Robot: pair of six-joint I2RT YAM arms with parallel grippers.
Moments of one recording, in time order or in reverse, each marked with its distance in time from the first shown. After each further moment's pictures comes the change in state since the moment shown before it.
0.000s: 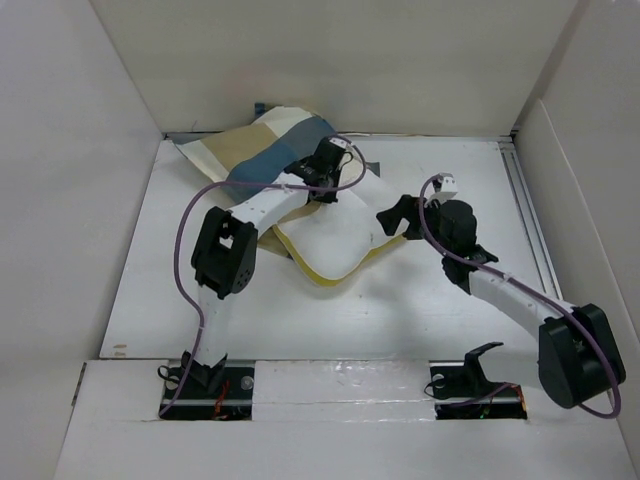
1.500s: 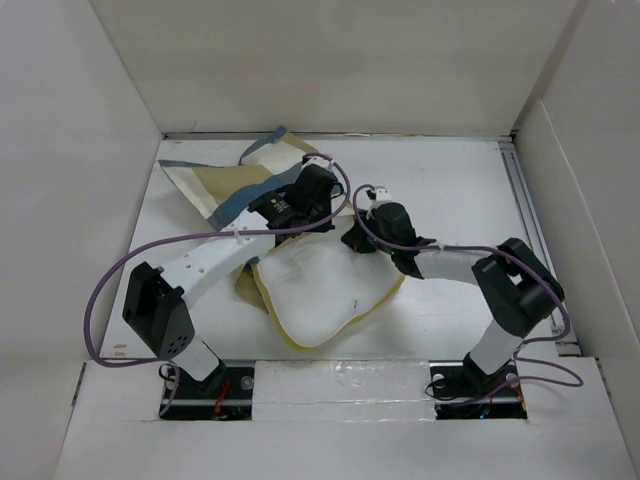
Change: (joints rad) left arm -0.167 -0.562 -0.408 -0.083 -0.061 -0.323; right arm 0.224 0.476 0.182 0.026 -0.007 0.045
